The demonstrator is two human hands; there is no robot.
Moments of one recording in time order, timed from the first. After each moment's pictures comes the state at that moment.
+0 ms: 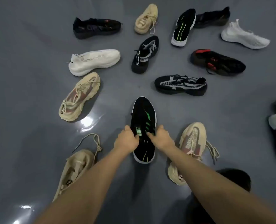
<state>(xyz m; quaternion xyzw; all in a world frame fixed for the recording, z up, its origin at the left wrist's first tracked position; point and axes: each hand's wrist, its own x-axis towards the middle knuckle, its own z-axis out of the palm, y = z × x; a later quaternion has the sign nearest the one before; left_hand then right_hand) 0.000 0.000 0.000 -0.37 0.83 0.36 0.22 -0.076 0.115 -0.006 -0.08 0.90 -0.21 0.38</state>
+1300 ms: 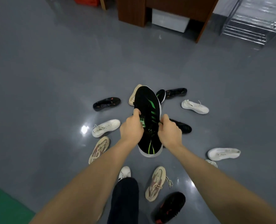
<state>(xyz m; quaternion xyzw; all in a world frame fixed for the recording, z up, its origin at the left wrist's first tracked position) -0.191 -0.026 0.598 -0.30 0.91 0.28 0.05 -0.248 0.094 0.590 -0.18 0.95 -0.18 0.17</state>
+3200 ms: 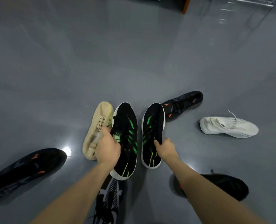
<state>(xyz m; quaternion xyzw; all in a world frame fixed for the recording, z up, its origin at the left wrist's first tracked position) -0.611 -0.210 0.060 -0.37 0.87 0.33 0.05 -0.675 -0.037 0.000 0.16 0.90 -0.26 0.31</state>
